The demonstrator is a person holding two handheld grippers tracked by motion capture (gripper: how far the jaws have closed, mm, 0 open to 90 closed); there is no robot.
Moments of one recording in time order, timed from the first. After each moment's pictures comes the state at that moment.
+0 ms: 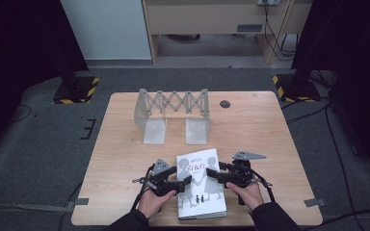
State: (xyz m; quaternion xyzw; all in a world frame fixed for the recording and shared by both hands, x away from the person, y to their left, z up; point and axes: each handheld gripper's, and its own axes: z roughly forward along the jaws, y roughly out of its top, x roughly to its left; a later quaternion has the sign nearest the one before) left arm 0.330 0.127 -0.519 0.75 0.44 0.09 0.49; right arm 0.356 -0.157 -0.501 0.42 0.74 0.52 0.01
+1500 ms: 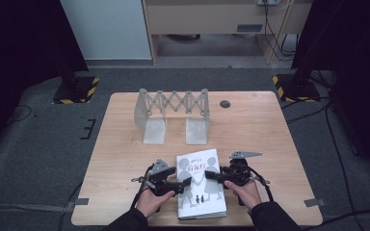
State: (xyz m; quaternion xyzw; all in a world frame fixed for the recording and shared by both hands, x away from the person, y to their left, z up) left arm 0.333 0.131 -0.522 0.76 0.43 0.07 0.49; right arm 0.364 -0.156 -0.508 0.42 0.76 0.50 -0.06
